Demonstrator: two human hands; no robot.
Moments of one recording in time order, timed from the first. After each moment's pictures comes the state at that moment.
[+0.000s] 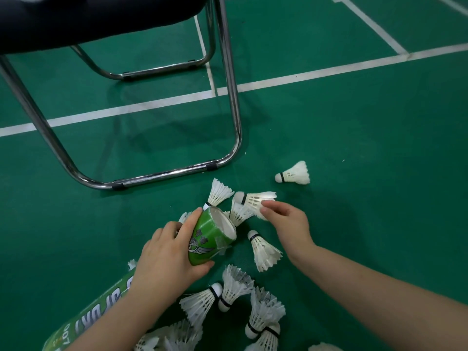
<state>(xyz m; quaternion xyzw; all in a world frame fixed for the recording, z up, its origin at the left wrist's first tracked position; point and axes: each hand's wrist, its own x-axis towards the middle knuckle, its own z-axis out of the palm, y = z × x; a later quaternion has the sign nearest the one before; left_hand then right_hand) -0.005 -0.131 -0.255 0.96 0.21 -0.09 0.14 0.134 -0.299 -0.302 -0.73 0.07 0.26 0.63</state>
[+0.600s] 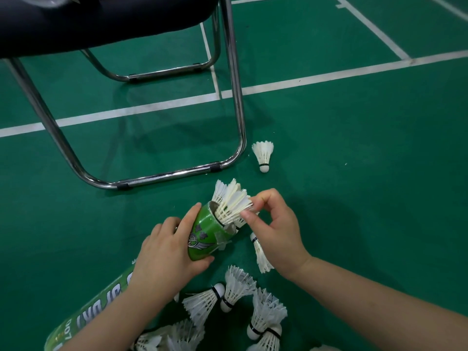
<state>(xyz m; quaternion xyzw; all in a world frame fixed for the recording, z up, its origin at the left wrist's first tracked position) -0.006 -0.124 -0.247 0.97 0.21 -0.06 0.14 0.102 -0.280 -0.258 -0.73 -0.22 0.14 0.64</state>
